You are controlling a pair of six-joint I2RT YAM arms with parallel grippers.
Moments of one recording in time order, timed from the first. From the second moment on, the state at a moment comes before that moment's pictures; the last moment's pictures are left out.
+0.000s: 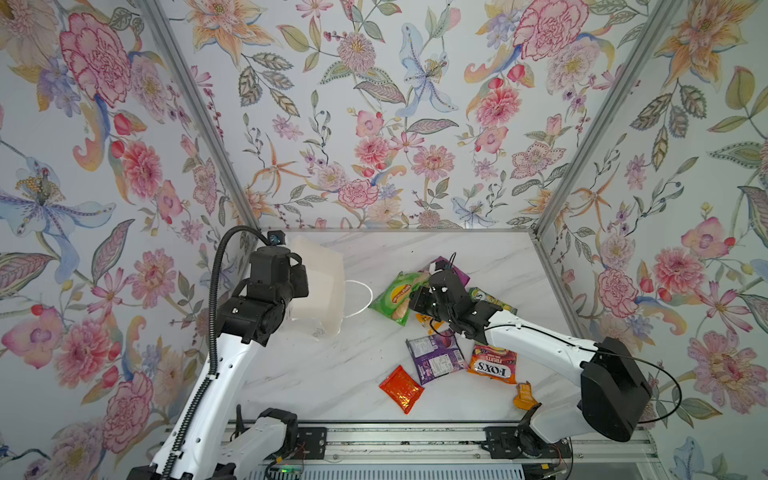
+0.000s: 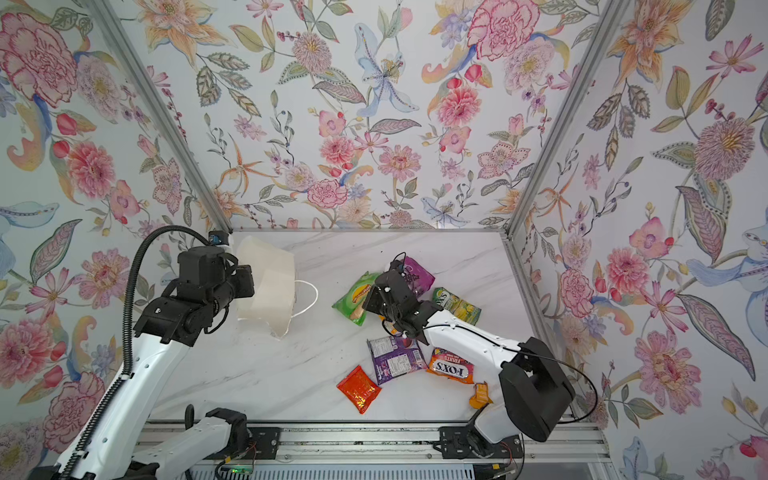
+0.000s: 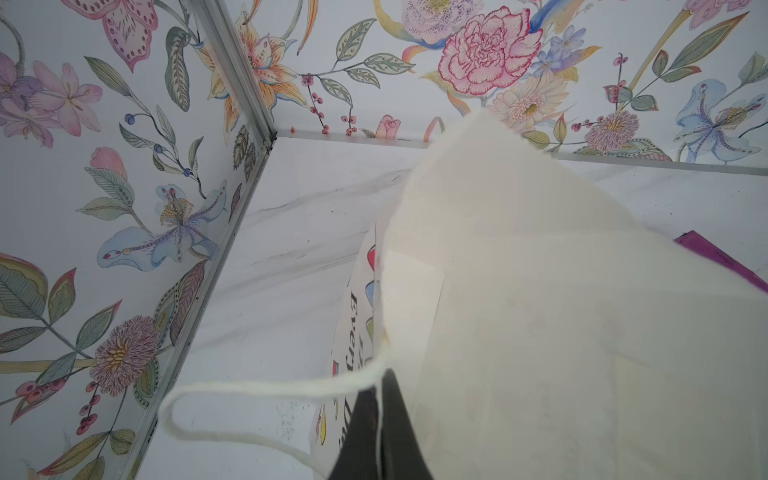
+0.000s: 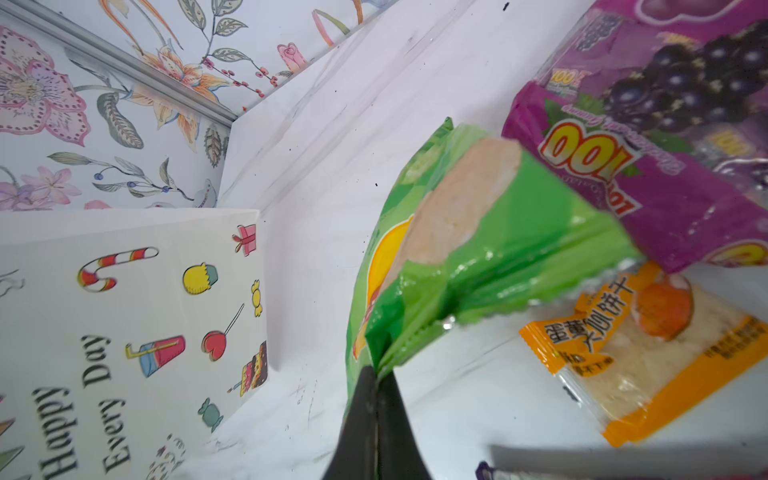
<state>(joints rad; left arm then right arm) -0.23 1.06 1.25 -0.81 -0.27 -0.18 0.76 1.44 0.98 -0.13 0.07 0.87</state>
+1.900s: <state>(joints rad) -0.58 1.45 1.57 -0.99 -0.30 -0.22 0.87 1.37 1.85 -0.62 -0.09 0.34</state>
